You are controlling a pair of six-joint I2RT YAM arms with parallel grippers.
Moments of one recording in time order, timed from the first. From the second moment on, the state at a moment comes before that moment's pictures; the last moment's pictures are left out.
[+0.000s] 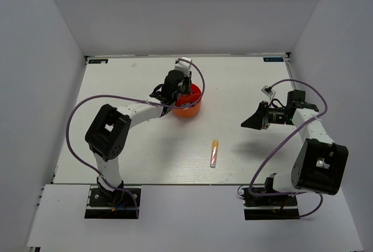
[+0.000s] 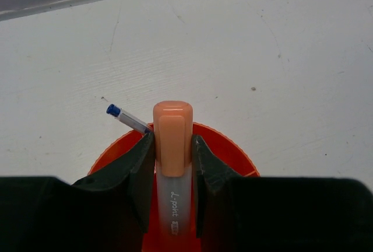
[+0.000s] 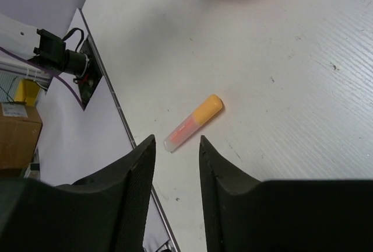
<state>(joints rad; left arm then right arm) -0.63 1.86 1.24 0.32 -0.24 -0.14 -0.20 1.37 0.89 -0.82 -1.23 -0.51</state>
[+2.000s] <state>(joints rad) -0.62 0.72 0.63 -0.74 -0.19 -0.43 0.74 1.61 0.92 -0.57 0.06 0.31</state>
